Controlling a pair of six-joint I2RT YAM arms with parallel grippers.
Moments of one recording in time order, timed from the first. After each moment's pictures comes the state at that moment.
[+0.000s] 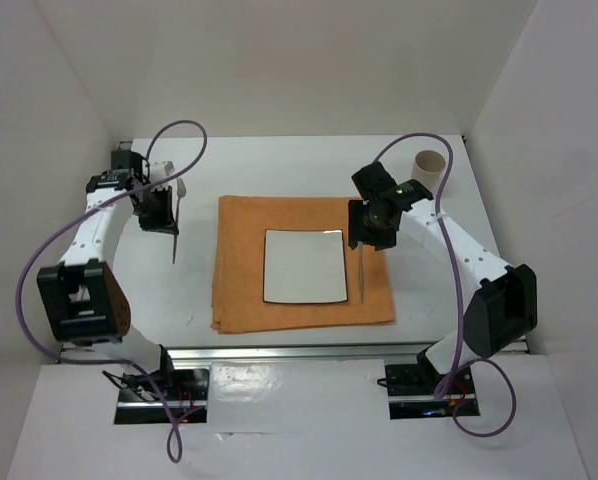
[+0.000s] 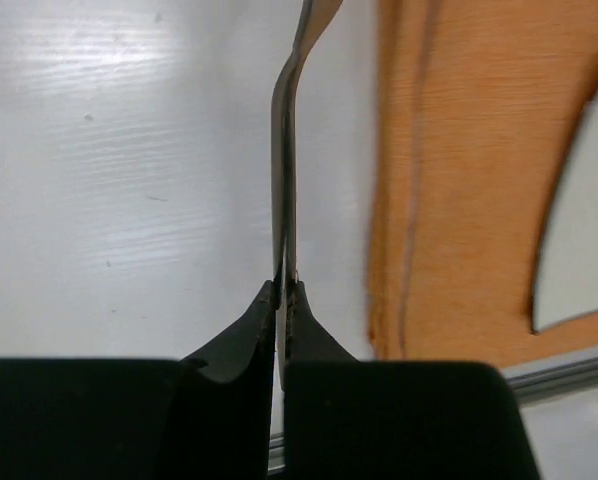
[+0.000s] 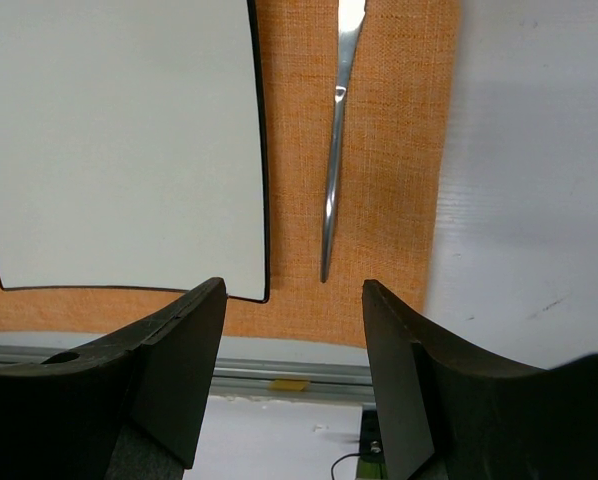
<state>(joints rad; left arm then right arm) 0.16 1.65 1.35 -0.92 0.26 0.08 0.47 1.50 1.33 -1.00 0.12 0.48</state>
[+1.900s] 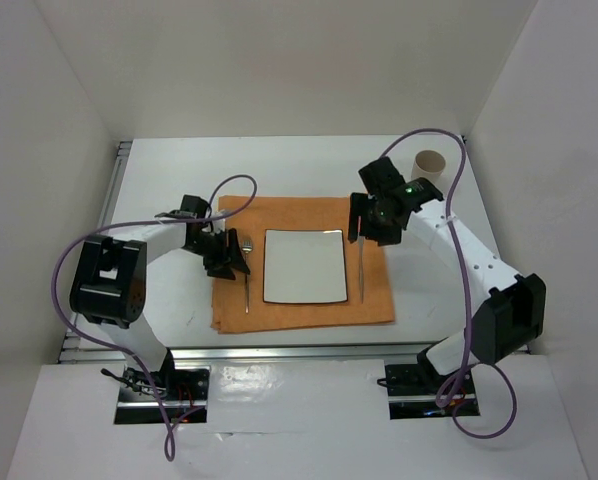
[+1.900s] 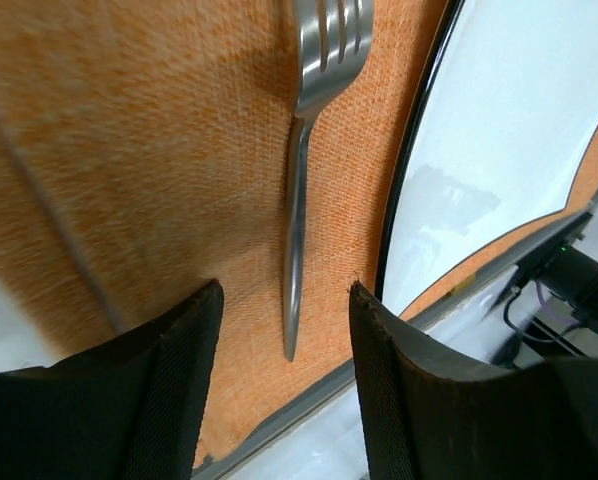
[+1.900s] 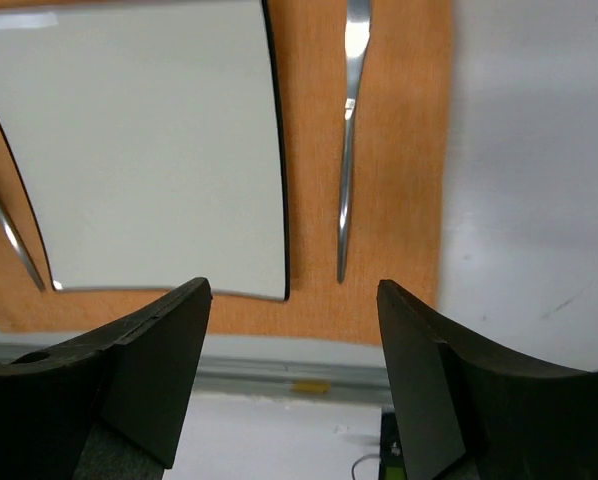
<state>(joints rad) -0.14 1.72 0.95 -0.52 0.61 -0.34 0.46 1.45 1.34 -1.02 0.11 0.52</state>
